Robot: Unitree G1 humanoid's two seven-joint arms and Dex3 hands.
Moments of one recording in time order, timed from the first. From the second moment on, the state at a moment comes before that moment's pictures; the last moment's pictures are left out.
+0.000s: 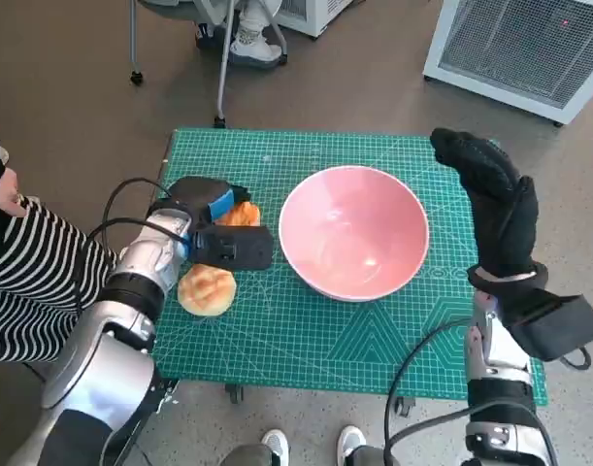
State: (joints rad) left arm -1.08 0.35 -0.60 1.36 0.78 -0.16 0.07; right arm -0.56 -0.17 -0.16 0.54 0.23 -0.75 0.37
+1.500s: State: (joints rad) left arm -1.09 0.39 -0.50 1.34 0.72 -0.28 0.15; right arm -0.54 -0.16 -0.16 0.52 0.24 -0.74 0.38
